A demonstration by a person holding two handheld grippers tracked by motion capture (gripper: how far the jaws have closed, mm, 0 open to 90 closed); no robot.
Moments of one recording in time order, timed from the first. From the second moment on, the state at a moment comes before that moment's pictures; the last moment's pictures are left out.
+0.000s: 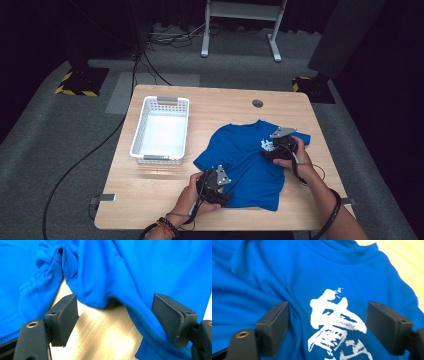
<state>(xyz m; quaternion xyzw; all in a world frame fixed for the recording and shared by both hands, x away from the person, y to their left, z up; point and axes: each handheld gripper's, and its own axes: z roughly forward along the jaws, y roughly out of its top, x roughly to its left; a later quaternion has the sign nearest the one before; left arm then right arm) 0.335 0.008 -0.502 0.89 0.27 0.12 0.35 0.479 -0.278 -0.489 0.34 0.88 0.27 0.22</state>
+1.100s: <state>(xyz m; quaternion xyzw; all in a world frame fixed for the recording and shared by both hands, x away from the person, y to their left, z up) 0.304 0.006 -0.500 0.90 0.23 0.09 0.36 0.301 -0.309 -0.498 0.20 0.91 0.34 0.10</state>
